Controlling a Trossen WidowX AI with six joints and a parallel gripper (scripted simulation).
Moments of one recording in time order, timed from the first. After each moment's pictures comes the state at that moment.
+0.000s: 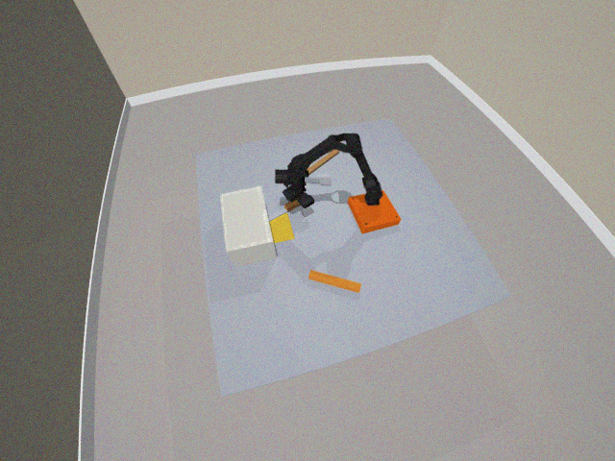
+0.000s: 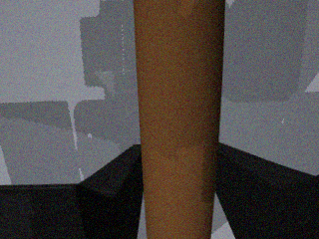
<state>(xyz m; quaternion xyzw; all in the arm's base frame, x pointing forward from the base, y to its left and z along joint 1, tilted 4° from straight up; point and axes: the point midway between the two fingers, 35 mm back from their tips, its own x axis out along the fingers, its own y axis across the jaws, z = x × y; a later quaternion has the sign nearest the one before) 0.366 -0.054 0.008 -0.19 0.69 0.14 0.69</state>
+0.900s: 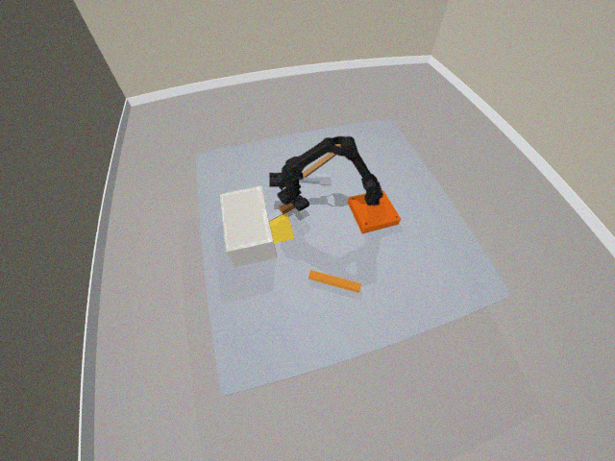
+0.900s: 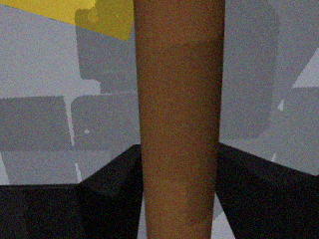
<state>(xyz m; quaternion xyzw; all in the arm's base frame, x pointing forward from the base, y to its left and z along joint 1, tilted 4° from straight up) 0.392 -0.041 0.008 -0.19 0.69 0.14 0.69</state>
